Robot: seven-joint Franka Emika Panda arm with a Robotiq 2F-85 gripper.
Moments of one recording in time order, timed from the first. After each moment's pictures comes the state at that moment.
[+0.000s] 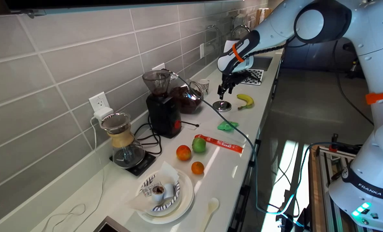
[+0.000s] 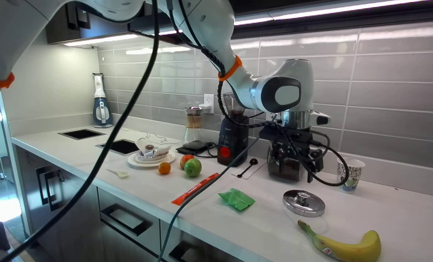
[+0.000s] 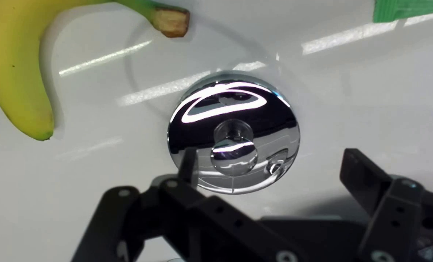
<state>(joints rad) -0.45 0.60 -0.15 -1.69 0.10 2.43 -0.36</state>
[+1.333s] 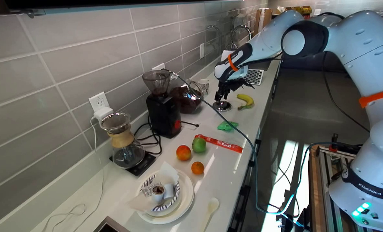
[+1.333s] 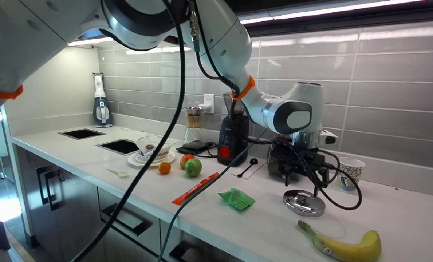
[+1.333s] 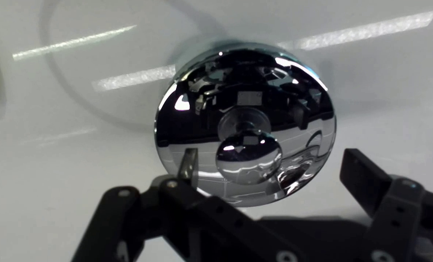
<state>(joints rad) -0.54 0.80 -0.06 -1.49 0.11 2.43 -0.47</state>
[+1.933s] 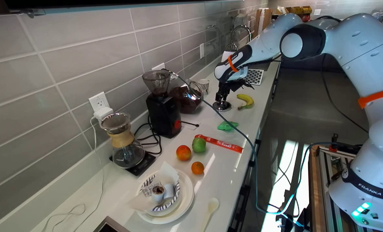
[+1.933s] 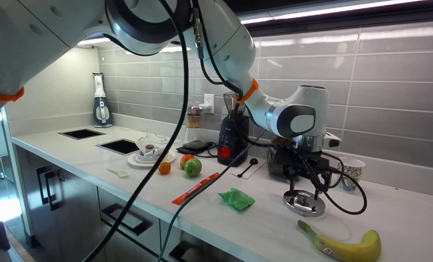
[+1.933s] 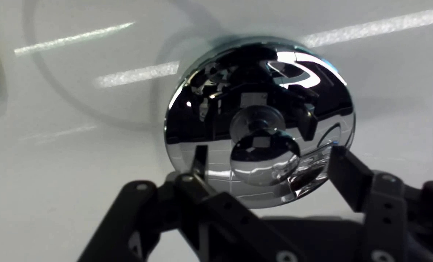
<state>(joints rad) -0.56 0.83 -0.04 -1.45 0.11 2.43 -0.49</state>
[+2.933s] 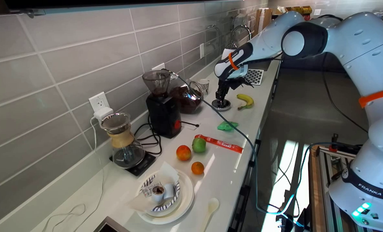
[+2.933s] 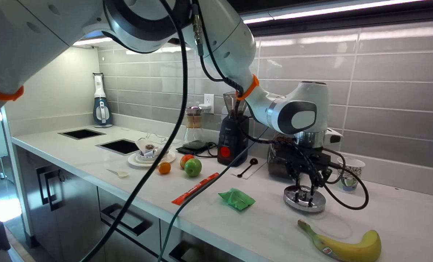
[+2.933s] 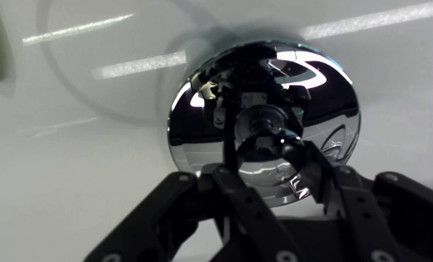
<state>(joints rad) -0.57 0.81 -0.03 -1.44 0.11 2.43 -0.50</state>
